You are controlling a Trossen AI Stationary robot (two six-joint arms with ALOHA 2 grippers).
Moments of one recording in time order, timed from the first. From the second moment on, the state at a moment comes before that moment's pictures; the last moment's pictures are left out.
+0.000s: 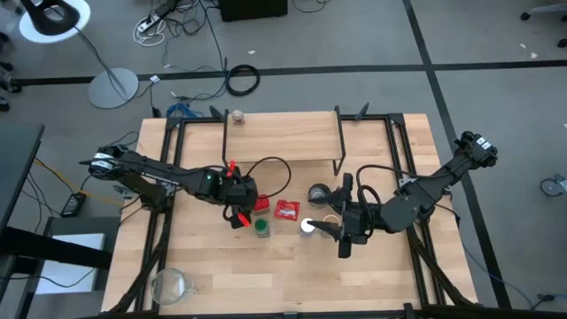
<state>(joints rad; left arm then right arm) -0.18 1.47 1.10 -0.86 -0.30 -0.35 0.60 1.35 1.32 -0.13 0.73 -0.36</state>
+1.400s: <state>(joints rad) -0.18 1.47 1.06 -0.94 -0.26 -0.47 0.61 1.35 1.32 -0.14 0.73 -0.37</state>
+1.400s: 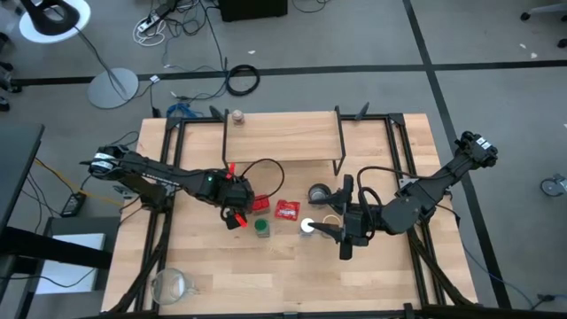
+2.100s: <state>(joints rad) -0.18 1.47 0.97 -0.87 -0.20 -0.48 0.61 1.35 1.32 -0.14 0.73 -0.37</state>
